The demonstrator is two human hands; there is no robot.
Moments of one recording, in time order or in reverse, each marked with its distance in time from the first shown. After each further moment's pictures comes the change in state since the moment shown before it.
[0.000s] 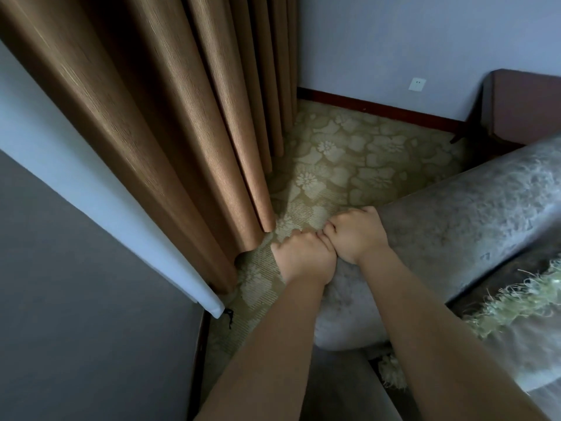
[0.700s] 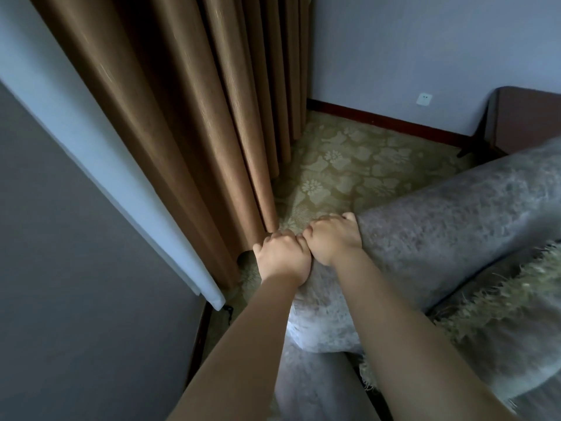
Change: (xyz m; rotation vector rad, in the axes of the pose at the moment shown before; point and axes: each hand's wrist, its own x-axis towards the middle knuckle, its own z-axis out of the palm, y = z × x) left_hand -0.038 -0.021 -0.015 -0.040 0.001 -0.043; right_hand -0.031 -0.029 -0.008 0.007 -0.089 -0.024
